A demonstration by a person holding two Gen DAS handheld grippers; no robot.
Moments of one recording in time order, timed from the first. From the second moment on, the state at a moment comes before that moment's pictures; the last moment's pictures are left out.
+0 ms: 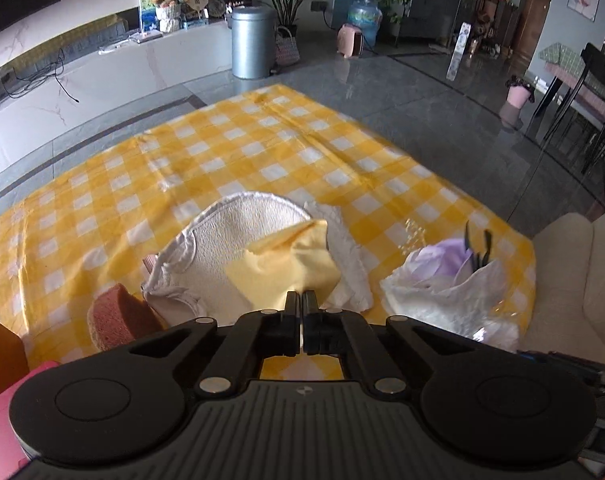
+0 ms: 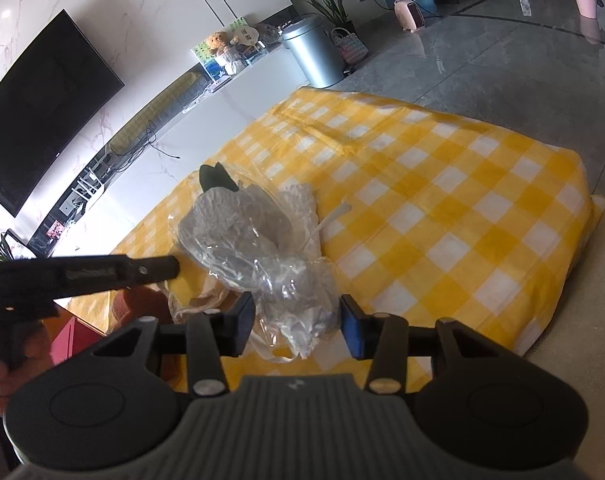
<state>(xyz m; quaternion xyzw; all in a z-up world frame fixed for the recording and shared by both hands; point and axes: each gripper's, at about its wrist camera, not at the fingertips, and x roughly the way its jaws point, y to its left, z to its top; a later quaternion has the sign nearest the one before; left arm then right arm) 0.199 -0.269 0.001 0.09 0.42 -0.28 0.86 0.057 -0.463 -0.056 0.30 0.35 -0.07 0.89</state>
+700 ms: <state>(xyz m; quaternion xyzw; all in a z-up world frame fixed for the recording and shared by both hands) 0.143 -0.182 0.104 0.07 0.36 -0.24 0.90 0.056 -0.433 -0.031 0.25 0.33 -0.03 0.91</state>
